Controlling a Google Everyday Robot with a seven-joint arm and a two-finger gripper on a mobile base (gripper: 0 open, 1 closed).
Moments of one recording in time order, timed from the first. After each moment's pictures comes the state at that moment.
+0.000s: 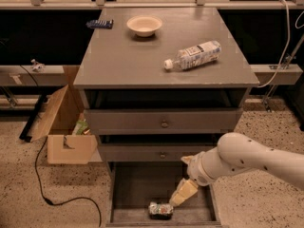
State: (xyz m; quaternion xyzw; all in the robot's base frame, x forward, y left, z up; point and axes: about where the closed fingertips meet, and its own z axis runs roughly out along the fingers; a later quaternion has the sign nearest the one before) arm 0.448 -0.094 0.541 -0.53 0.79 0.23 0.21
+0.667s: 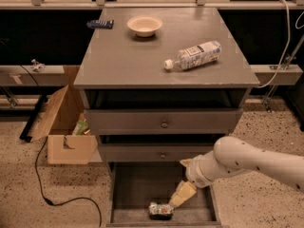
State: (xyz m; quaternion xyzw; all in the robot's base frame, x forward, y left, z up) arm 0.456 -0.095 0.510 -0.53 0.79 0.23 0.20
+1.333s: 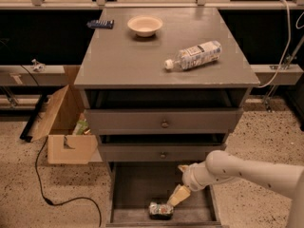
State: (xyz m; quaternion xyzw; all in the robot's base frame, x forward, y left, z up) arm 0.496 -0.098 0.391 -0.52 0.79 0.23 0.22
